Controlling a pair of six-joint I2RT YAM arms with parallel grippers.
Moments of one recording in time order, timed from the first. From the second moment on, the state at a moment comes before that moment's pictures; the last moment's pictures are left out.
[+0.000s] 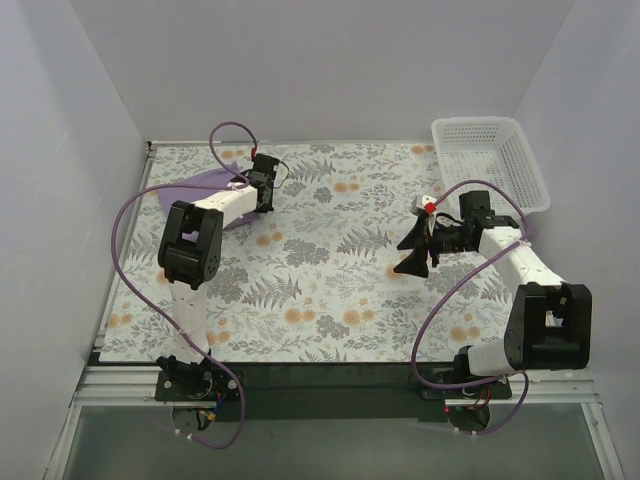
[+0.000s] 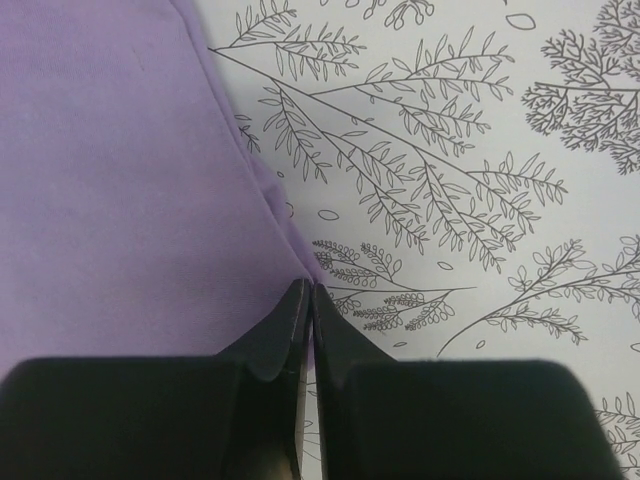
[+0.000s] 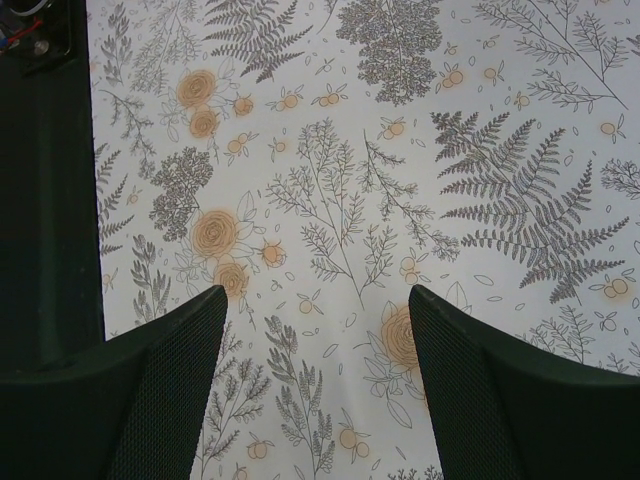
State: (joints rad) left arm -0.33 2.14 1.53 -0.35 -0.38 -0.17; right arm 0.04 1.40 0.91 -0.70 -1.16 -0.90
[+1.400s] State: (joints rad) left arm -0.03 2.12 1.48 -0.26 0.33 -0.58; right arm 0.04 1.38 0.92 -0.77 -1.02 -0.95
